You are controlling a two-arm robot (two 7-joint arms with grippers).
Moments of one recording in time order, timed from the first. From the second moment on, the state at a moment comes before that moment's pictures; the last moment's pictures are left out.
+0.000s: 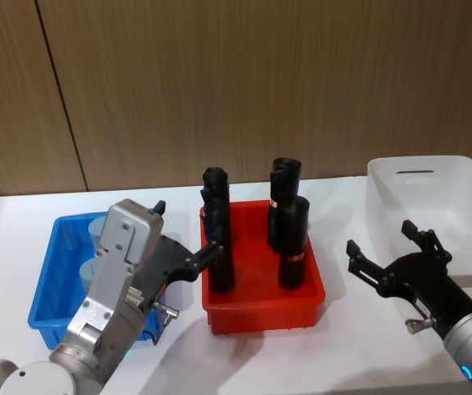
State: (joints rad) left arm -0.24 0.38 0.45 -1.63 -0.20 0.01 -0.01; right arm -0.01 0.34 -0.23 -1.77 0.29 0.03 0.07
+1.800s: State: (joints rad) left arm -0.20 0.42 0.40 -1.61 -0.34 0.03 0.04; right arm -0.01 0.34 -0.23 -1.77 0.29 0.03 0.07
